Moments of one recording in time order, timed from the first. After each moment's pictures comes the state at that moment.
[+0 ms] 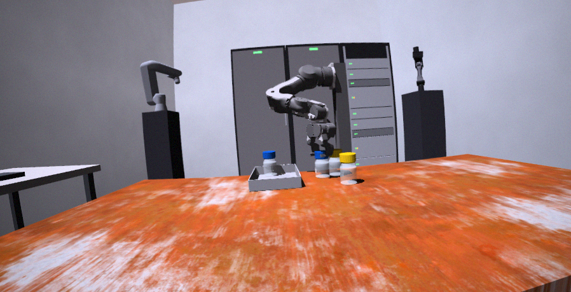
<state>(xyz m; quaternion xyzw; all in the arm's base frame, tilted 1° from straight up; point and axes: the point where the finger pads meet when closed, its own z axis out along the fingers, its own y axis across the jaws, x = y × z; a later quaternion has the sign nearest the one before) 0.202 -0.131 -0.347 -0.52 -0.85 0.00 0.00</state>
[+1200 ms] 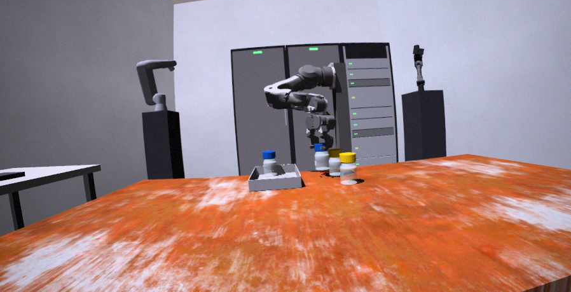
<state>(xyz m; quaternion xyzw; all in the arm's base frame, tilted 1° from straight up) 0.202 -0.131 -0.317 -0.52 -0.85 -0.01 0.00</state>
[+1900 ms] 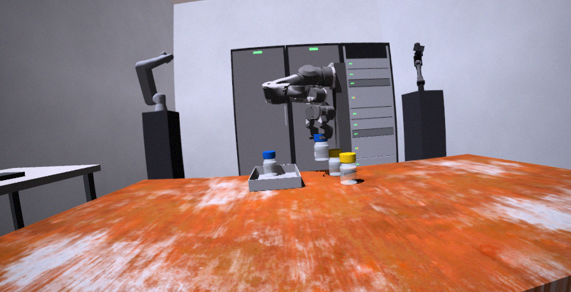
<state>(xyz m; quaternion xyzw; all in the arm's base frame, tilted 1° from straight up) 0.202 -0.131 -0.281 -0.52 -0.86 -0.01 0.00</state>
